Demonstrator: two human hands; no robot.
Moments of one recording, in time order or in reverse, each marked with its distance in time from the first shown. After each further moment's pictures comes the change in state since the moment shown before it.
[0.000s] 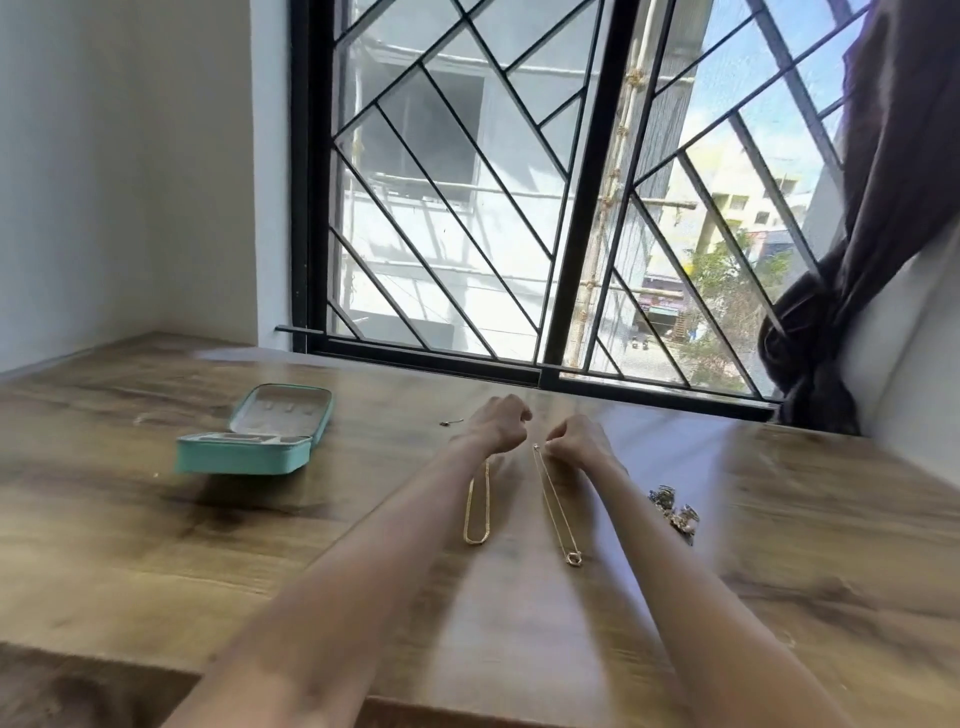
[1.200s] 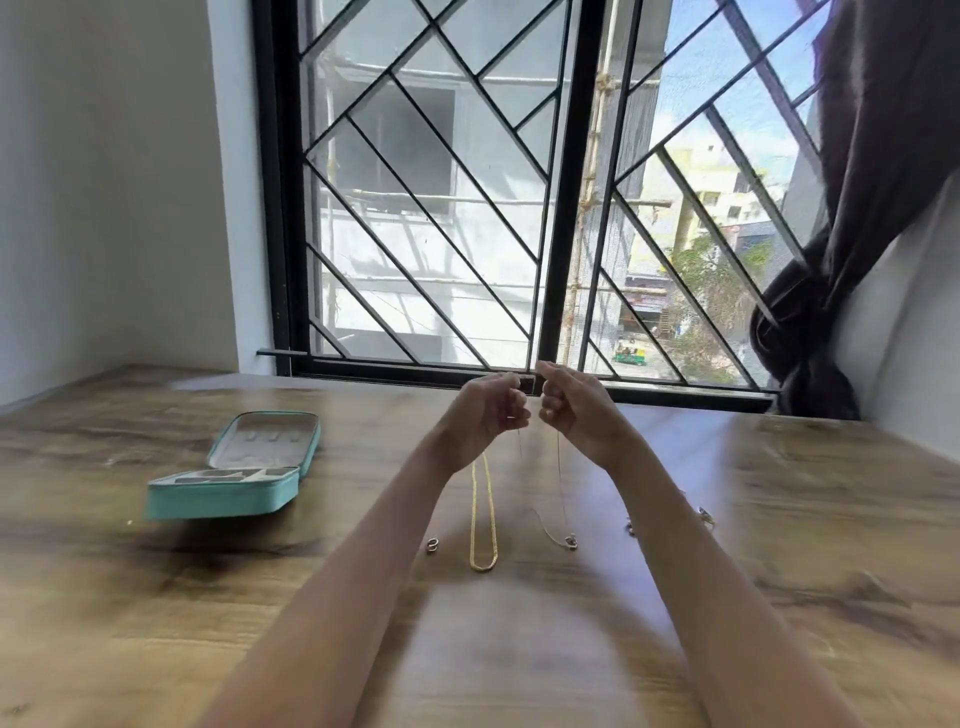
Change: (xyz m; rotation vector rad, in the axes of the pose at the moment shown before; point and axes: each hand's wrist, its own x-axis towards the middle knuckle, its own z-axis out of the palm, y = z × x) left_hand -0.023 -0.002 -0.037 -1.352 -0.199 0.120; right_hand -0.020 -0.044 -0.038 1.223 -0.217 -0.198
